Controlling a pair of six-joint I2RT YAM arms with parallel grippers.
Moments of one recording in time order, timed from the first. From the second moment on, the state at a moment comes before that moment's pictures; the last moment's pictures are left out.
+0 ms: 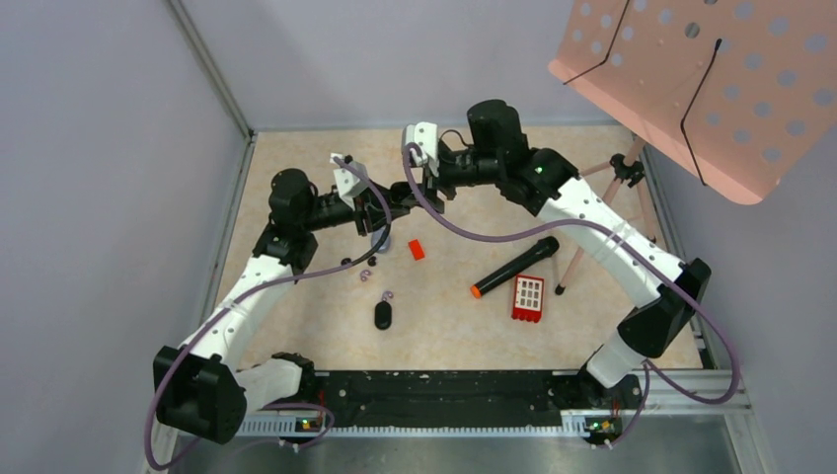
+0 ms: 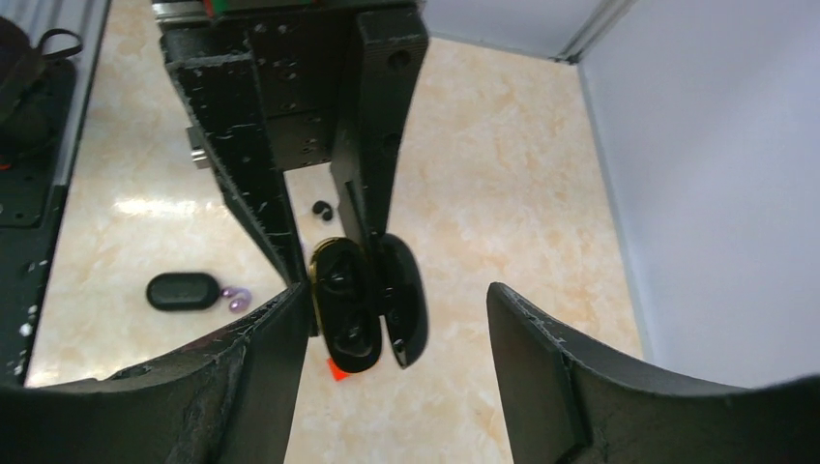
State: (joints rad) left arm -0.28 1.13 0.88 0.25 1.00 0.09; right arm 0.75 1.59 1.74 -0.52 -0.58 -0.60
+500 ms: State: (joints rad) left arm -0.28 1.14 0.88 0.22 0.91 0.05; right arm 0.73 1.70 1.88 -0.76 -0.67 -0.66
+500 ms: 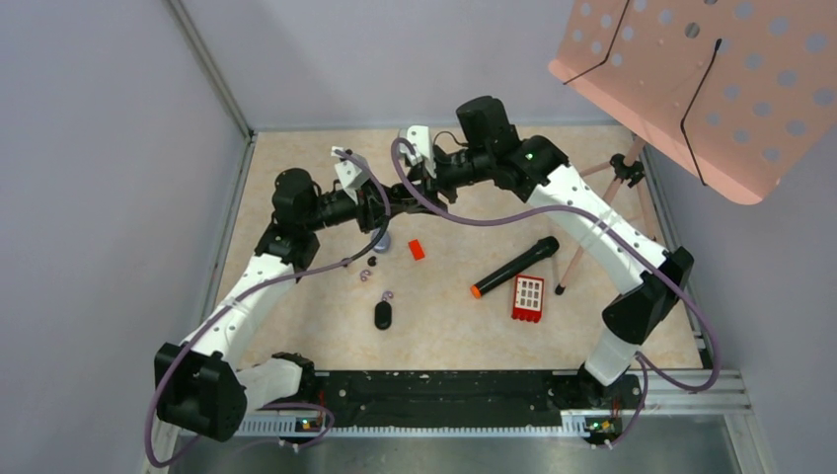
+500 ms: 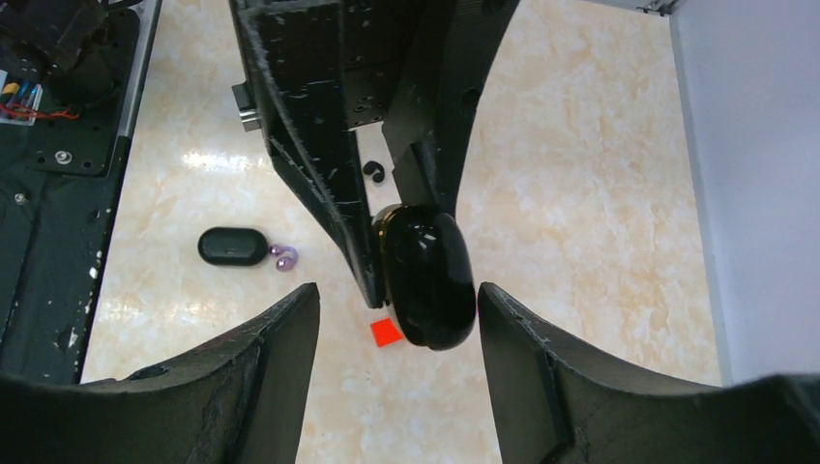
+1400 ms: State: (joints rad) left arm -0.47 1.77 1.02 0.09 0.76 -0.32; right arm 0.51 1.40 1.29 -0.50 -0.34 -0.30
